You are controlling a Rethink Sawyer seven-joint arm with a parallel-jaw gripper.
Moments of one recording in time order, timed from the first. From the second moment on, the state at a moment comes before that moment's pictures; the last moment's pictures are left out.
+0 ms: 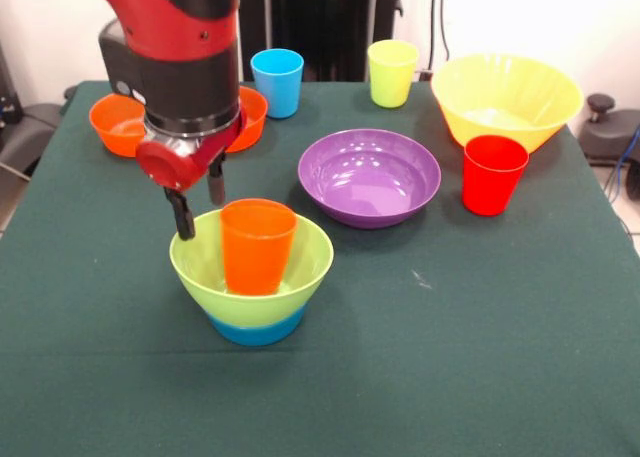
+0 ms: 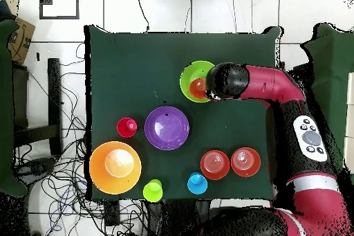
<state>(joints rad) -0.60 -0.52 0.36 1.34 -0.42 0.84 0.49</state>
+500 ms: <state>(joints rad) -0.62 -0.58 0.39 1.36 -0.42 0.84 0.49</state>
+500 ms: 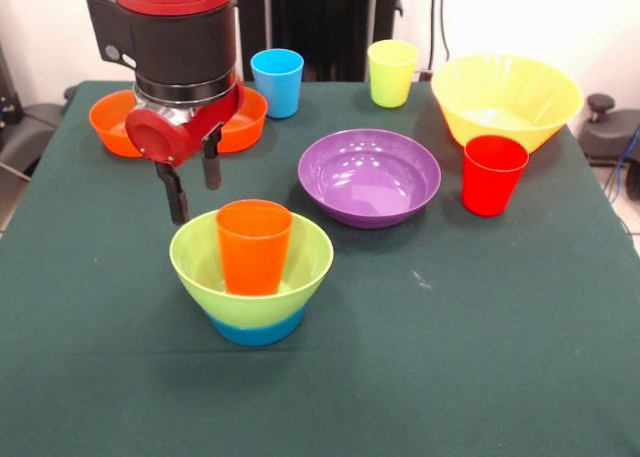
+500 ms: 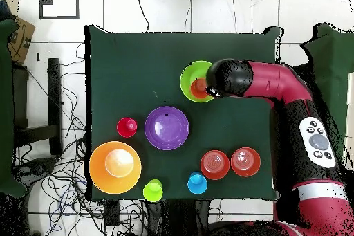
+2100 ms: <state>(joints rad) -0.62 -0.80 0.39 1.38 -0.43 1.23 0.49</state>
